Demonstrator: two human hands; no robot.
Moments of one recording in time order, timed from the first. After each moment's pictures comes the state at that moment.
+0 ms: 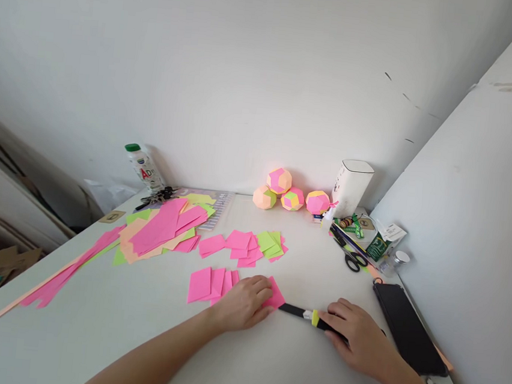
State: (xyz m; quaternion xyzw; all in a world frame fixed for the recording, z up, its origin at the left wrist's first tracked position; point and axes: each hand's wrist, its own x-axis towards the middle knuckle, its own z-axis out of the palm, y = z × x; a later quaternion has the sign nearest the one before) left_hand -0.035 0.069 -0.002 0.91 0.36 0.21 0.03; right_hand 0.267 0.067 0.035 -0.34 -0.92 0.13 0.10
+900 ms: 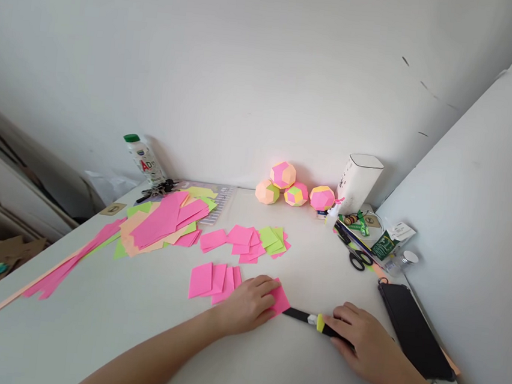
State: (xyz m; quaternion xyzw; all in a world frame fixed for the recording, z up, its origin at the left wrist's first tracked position) left_hand -0.031 0.064 -0.008 0.91 0.36 0.21 0.04; right_hand 0.269 0.062 0.041 -0.35 -0.92 0.14 0.07
